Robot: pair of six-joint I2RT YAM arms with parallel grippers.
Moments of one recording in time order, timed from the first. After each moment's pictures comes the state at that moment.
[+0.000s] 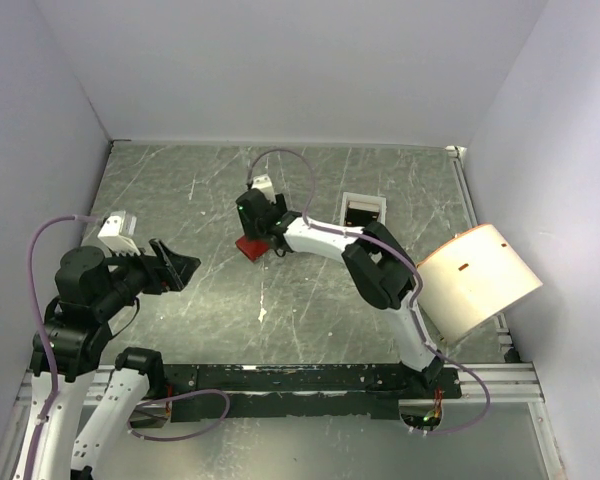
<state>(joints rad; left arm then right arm) -0.17 0.48 0.89 -0.76 0.29 -0.45 0.87 2.17 1.59 -0.19 0.48 0.34</state>
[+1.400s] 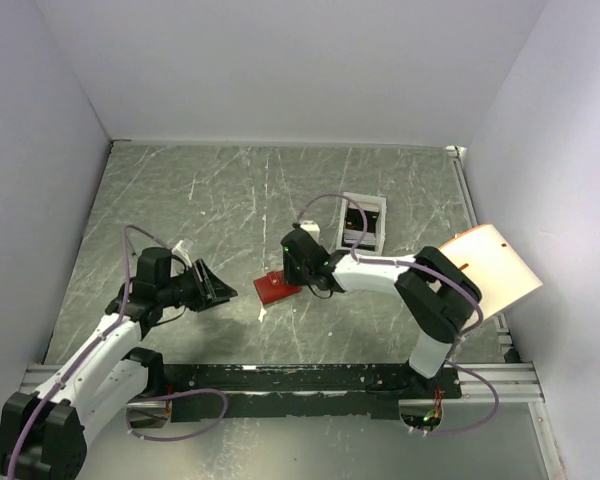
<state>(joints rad) -0.23 0.80 0.35 -0.24 0.57 -0.82 0.85 1.76 0.95 -0.08 0.19 0.65</state>
